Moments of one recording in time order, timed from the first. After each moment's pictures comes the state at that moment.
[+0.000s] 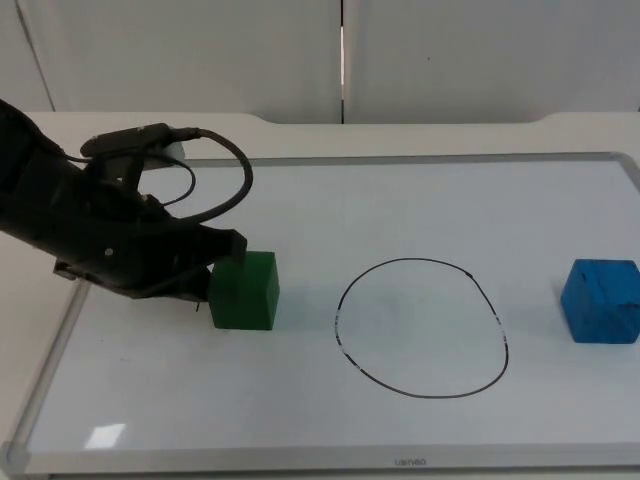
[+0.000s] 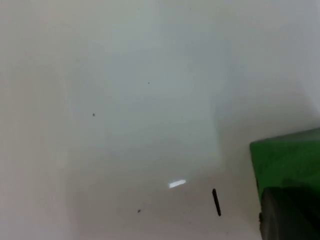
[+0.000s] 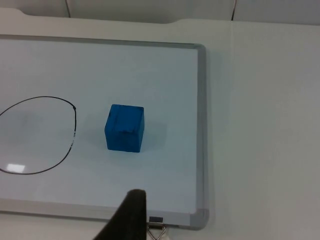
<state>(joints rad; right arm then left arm) 0.10 0.00 -0.52 -0.07 1.08 0.03 -0.23 1.96 -0.85 -1.47 0.29 1.31</state>
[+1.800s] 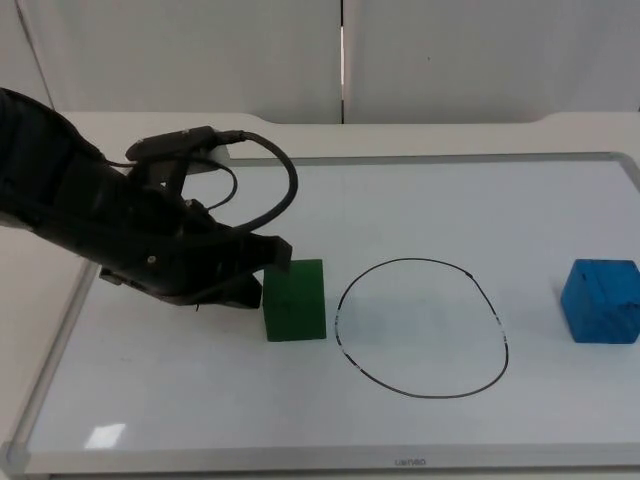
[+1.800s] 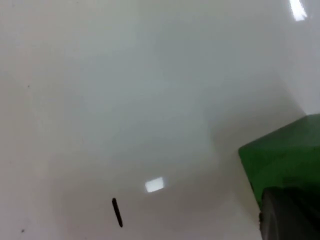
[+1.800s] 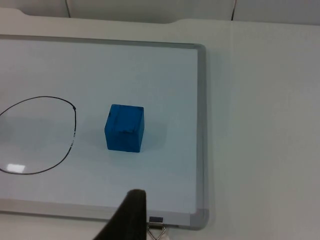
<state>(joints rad) 0.10 0.00 -0.52 -0.07 1.08 0.03 -0.32 1.96 -0.85 -1.58 0.32 1.38</state>
